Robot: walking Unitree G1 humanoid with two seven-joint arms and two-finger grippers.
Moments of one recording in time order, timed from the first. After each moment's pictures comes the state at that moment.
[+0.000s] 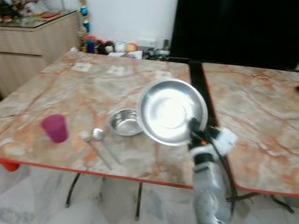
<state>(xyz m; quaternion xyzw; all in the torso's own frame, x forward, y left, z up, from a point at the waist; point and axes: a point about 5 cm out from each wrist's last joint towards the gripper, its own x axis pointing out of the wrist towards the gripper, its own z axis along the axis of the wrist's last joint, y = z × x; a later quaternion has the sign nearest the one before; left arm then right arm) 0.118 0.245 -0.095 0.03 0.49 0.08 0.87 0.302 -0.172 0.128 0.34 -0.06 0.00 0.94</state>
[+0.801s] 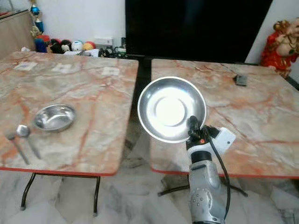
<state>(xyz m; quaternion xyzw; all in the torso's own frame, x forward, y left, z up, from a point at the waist) 0.130 0.240 -0.093 0.03 0.48 0.07 0.87 0.305 -0.168 0.125 0.35 -0.06 -0.01 0.94</state>
